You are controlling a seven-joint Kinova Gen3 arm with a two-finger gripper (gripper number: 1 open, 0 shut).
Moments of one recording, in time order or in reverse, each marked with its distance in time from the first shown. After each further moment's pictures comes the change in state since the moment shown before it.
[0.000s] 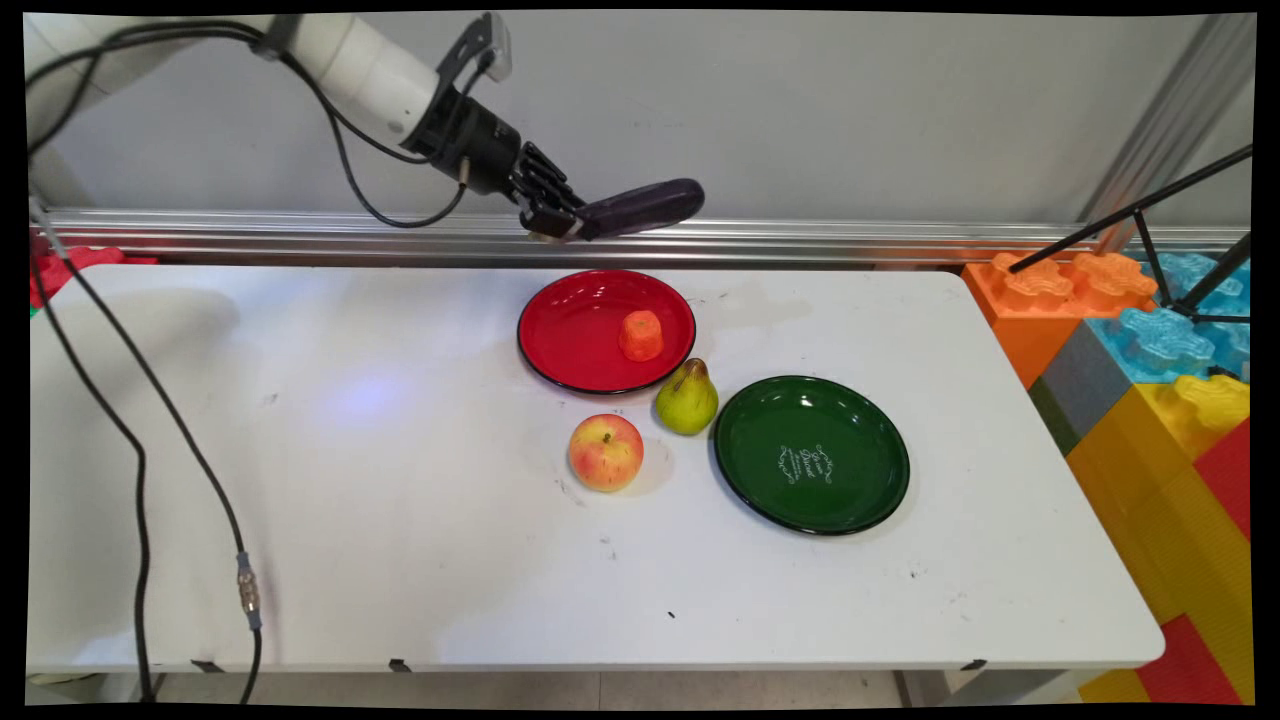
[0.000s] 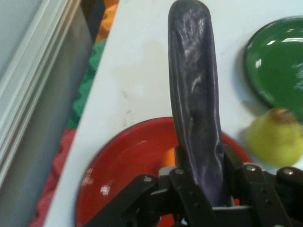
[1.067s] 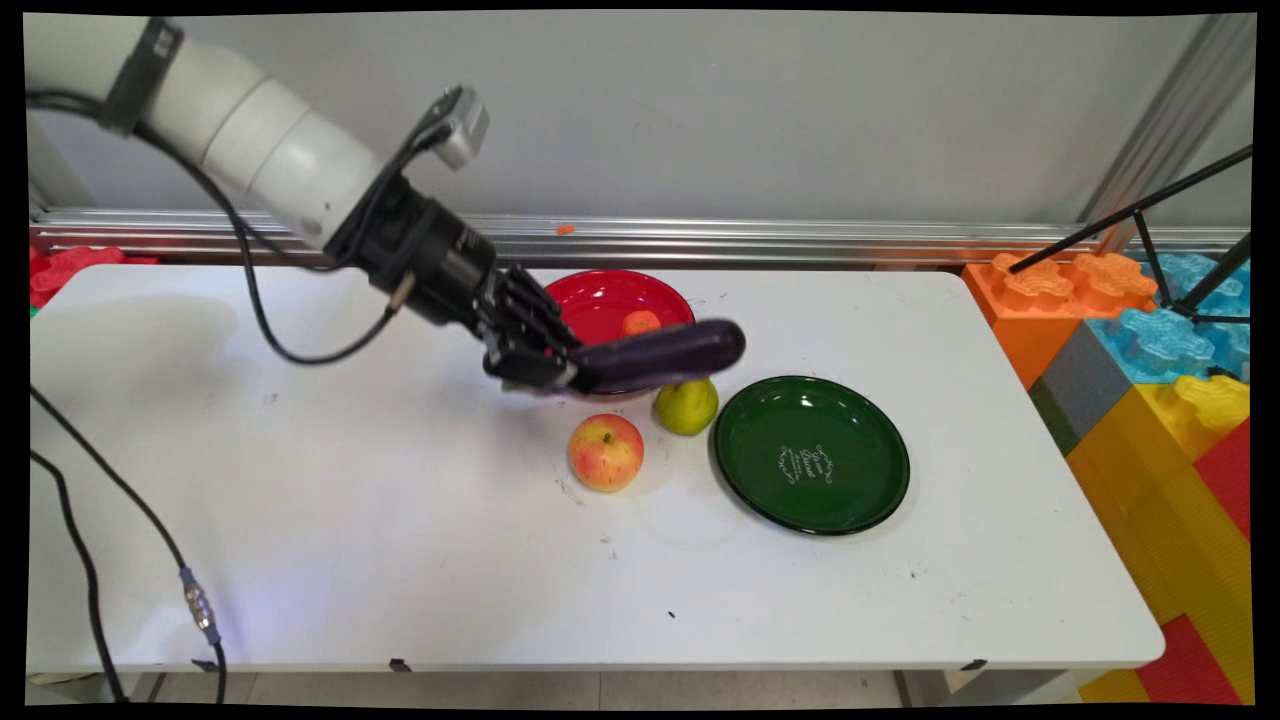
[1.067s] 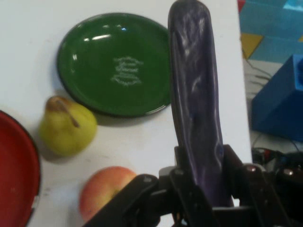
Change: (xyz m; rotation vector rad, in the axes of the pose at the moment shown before) arm 0.004 0.181 -0.027 -0.206 -0.038 -0.097
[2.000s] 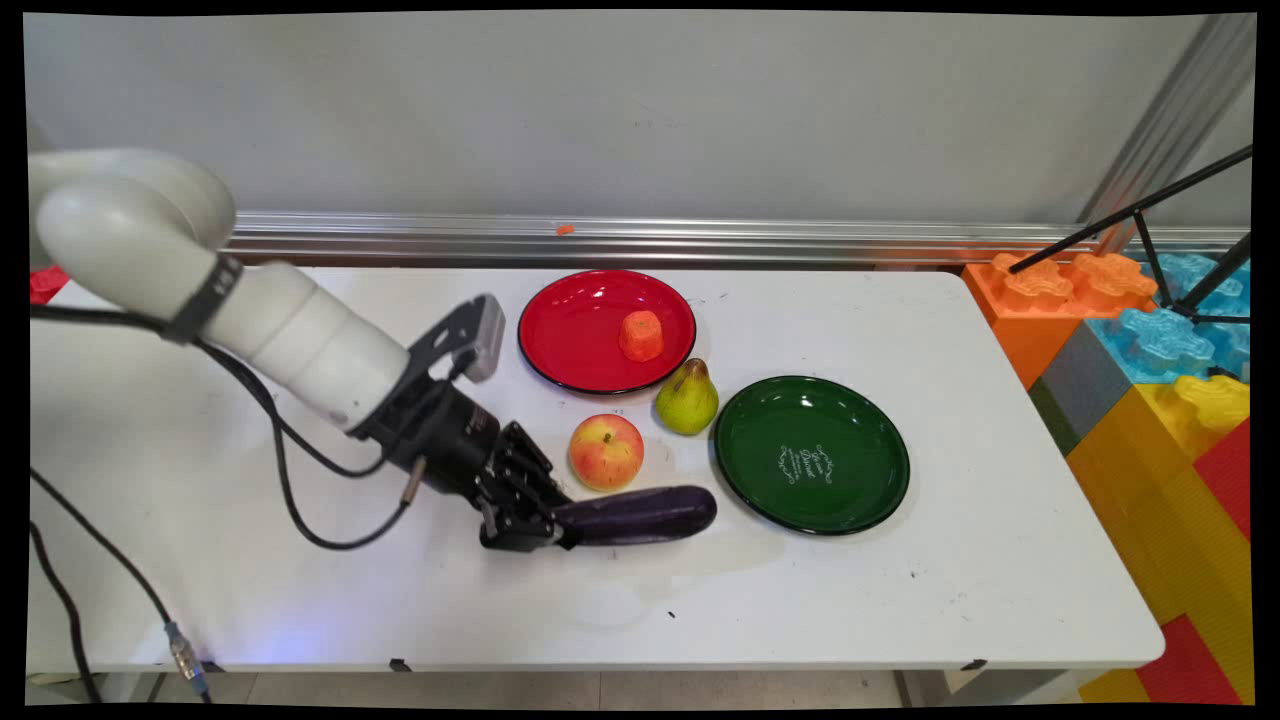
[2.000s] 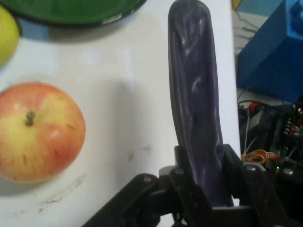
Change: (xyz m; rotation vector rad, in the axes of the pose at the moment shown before) arm -0.088 0.033 0.087 -0.040 -0.095 -0.034
